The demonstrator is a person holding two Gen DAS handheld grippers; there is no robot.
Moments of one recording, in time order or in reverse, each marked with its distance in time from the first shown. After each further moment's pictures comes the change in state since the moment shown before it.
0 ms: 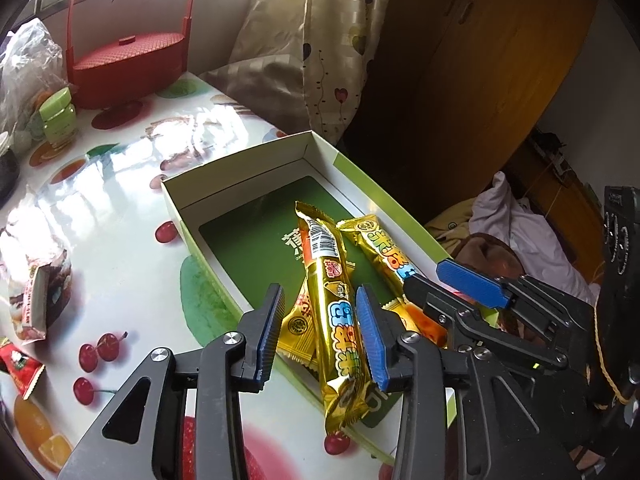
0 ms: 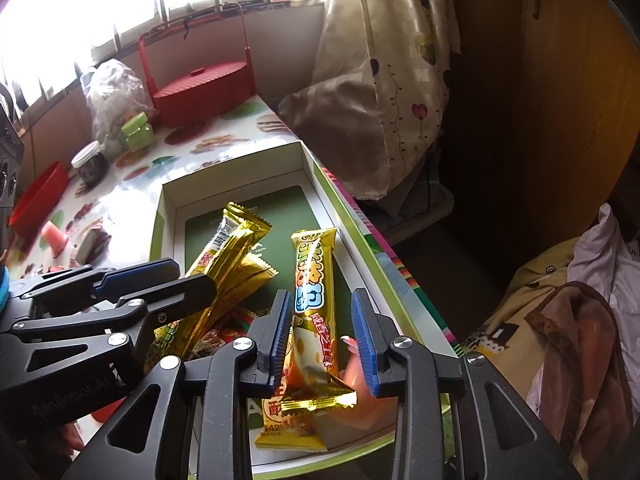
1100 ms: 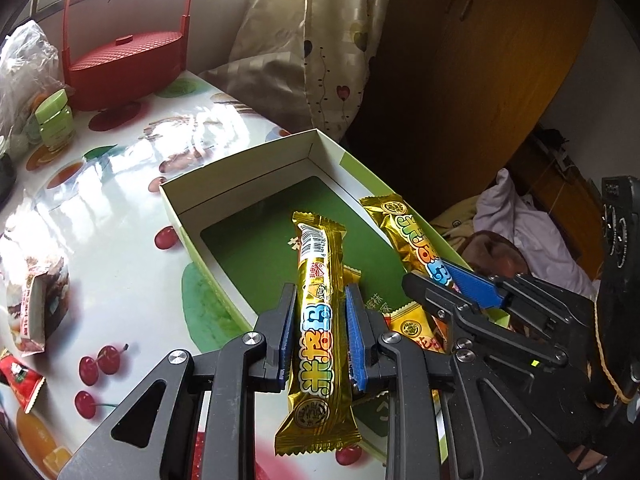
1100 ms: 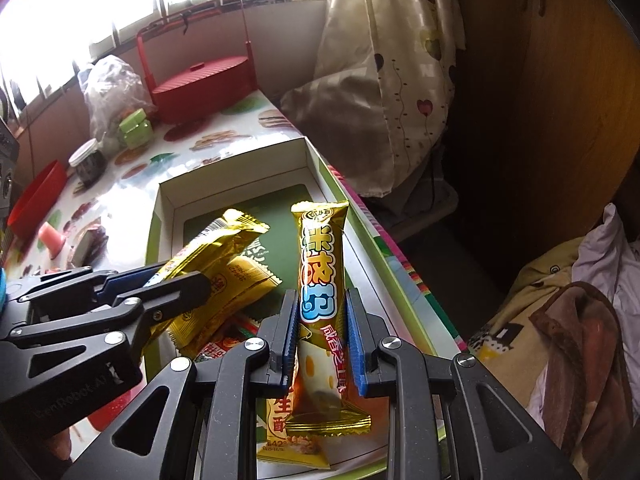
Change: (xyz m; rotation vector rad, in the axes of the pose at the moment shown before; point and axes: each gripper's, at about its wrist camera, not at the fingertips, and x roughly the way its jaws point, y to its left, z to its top) left arm 0.010 0.004 0.003 0.009 0.012 0.004; right arm 0.014 0.004 0.005 -0.002 0.017 0.008
